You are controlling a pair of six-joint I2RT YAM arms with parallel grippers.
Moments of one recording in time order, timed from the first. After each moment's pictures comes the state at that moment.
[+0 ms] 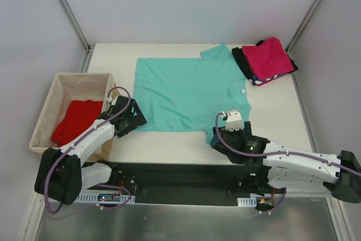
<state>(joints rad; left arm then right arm) -0.31 1.14 0.58 -0.51 -0.13 -0.79 1.22 0.95 0.65 -0.86 0.86 0.79</state>
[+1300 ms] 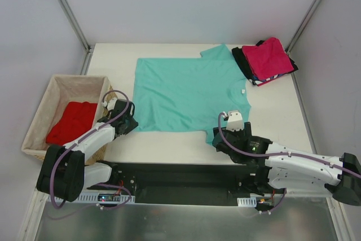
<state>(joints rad) -0.27 1.18 0.48 -0.32 -0.22 -0.89 1.20 0.91 0.62 -0.82 0.80 0.77</state>
